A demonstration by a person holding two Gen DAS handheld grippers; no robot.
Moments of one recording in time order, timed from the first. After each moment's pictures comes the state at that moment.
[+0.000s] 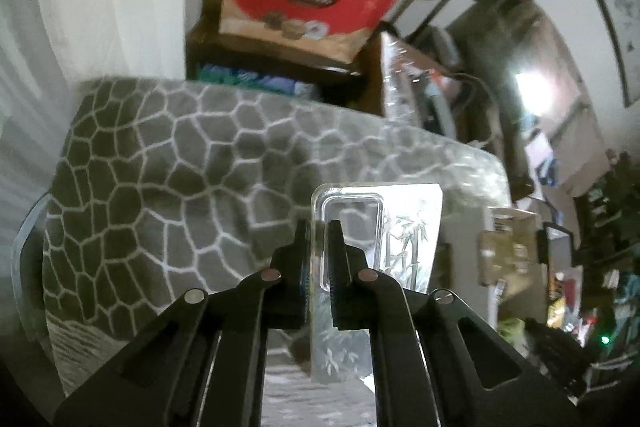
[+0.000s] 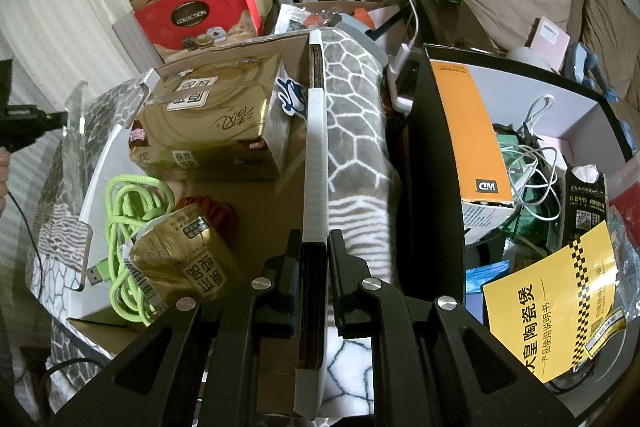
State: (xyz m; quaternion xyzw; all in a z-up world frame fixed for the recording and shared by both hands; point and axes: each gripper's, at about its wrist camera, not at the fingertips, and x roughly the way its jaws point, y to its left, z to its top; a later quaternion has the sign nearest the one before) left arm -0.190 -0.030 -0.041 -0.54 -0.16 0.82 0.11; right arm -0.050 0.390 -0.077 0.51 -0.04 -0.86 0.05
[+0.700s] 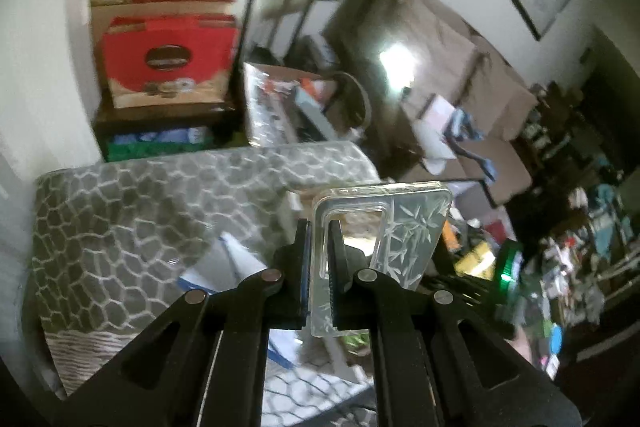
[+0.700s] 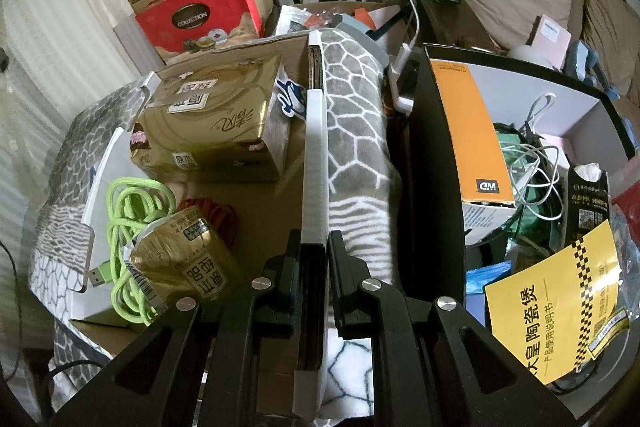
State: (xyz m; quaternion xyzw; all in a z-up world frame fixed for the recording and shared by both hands) left arm -0.126 0.074 0.085 -0.48 -0.09 0.83 0.26; right arm -0.048 0.389 -0.077 0.50 -0.05 -0.86 0.05
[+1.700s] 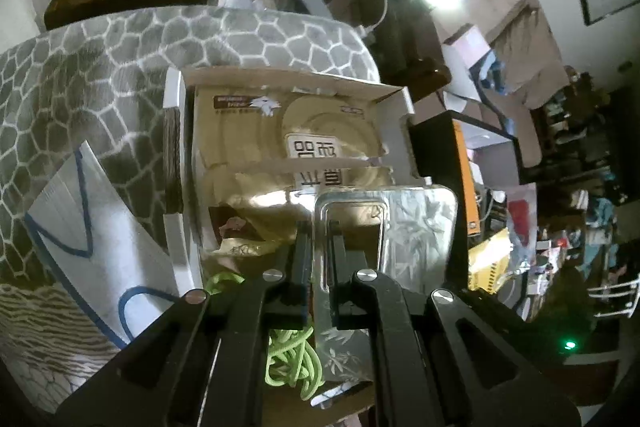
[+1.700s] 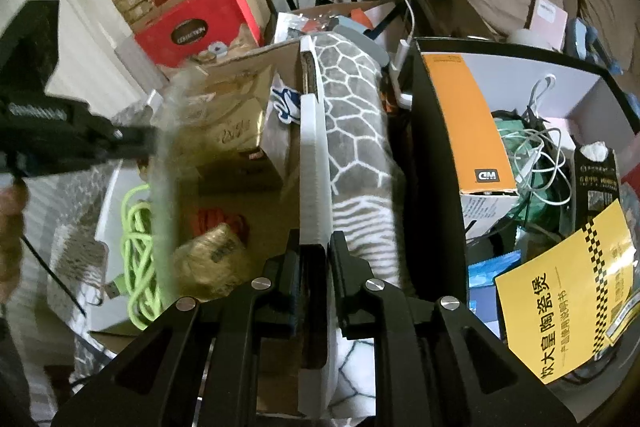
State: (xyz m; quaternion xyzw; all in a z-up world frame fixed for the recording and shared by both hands) left arm -0.154 0.202 -0.050 -0.63 -0.12 0.73 0.22; right arm -0.048 0.388 -0.070 0.50 -0.10 -0.86 0.05
